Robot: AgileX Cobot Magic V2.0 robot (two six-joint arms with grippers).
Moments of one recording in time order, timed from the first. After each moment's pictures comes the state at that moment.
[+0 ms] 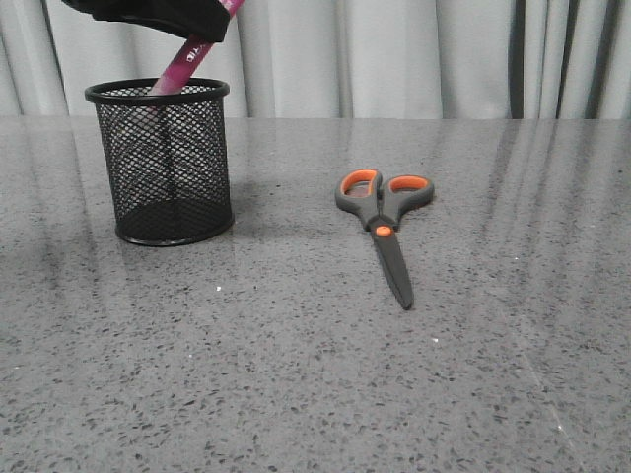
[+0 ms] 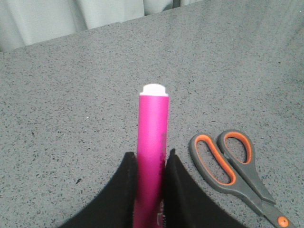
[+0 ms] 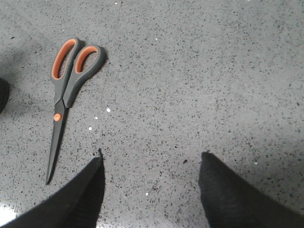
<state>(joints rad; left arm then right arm) -0.47 1.43 -1.03 -1.08 0.27 1.08 0.00 0.74 -0.70 0.39 0.80 -0.09</state>
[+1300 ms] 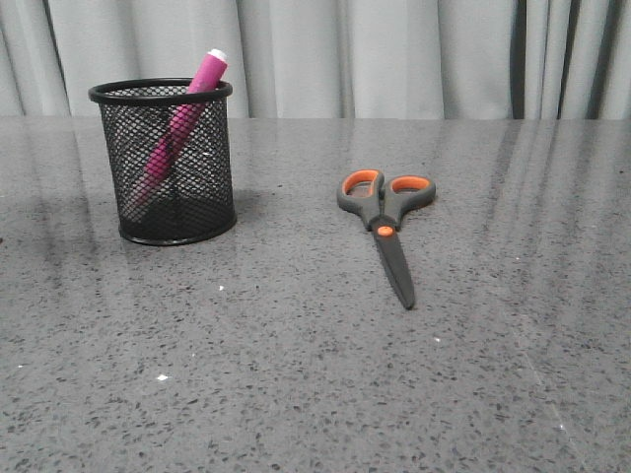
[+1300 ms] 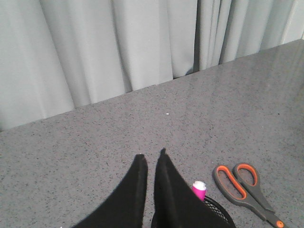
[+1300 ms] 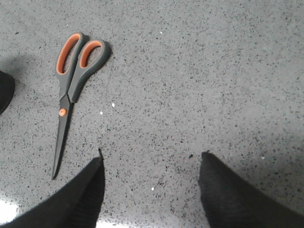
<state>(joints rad) -0.13 1.07 -1.03 -1.04 0.58 1.06 0.00 0.74 -0.70 0.40 0.81 -0.09</state>
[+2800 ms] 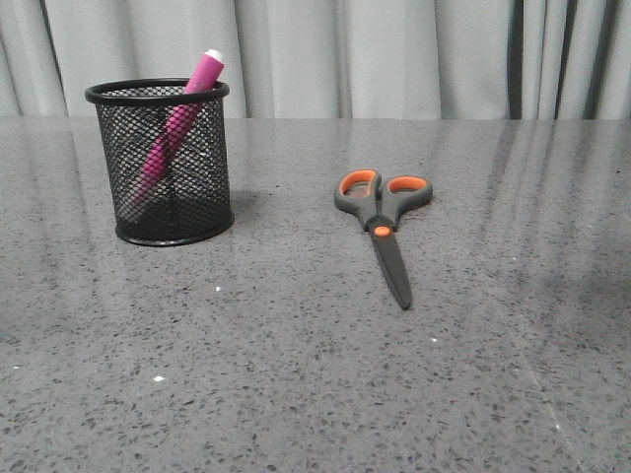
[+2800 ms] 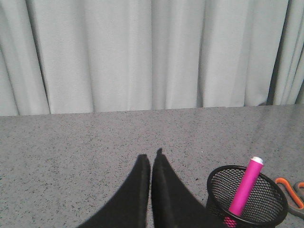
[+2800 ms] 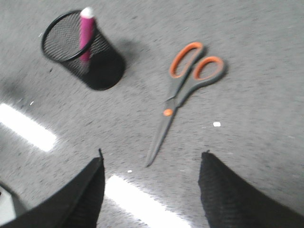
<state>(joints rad) -0.07 0.63 -0.59 -1.10 0.27 1.03 0.28 0.96 -1.06 0.48 0.97 -0.21</state>
